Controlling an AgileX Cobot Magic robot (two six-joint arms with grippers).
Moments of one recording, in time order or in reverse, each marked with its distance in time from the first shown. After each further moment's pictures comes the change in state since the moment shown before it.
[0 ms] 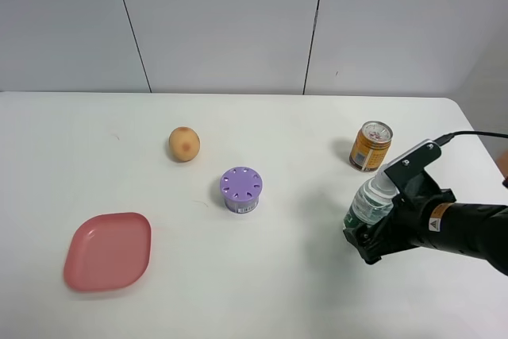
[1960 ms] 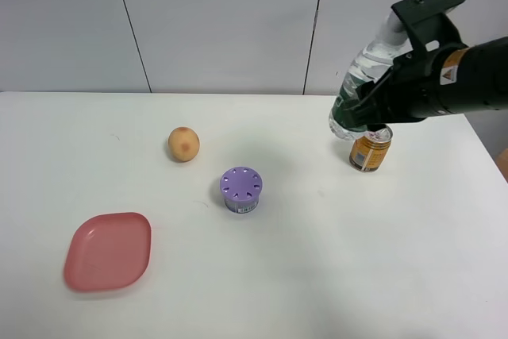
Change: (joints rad) left arm 0.000 0.000 0.000 0.000 0.000 0.000; right arm 0.105 -0.128 -0.634 -0.044 0.614 0.153
